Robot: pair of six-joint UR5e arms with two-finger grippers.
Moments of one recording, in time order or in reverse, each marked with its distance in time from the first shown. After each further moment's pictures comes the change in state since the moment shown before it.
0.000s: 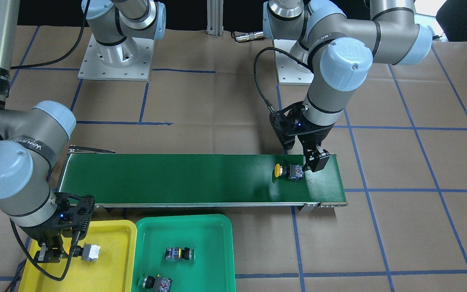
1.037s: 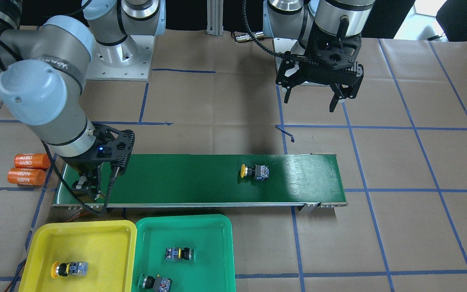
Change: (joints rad) left arm -0.011 0.147 0.200 -0.258 0.016 -0.983; right arm 0.152 -0.254 0.058 0.421 0.029 0.288
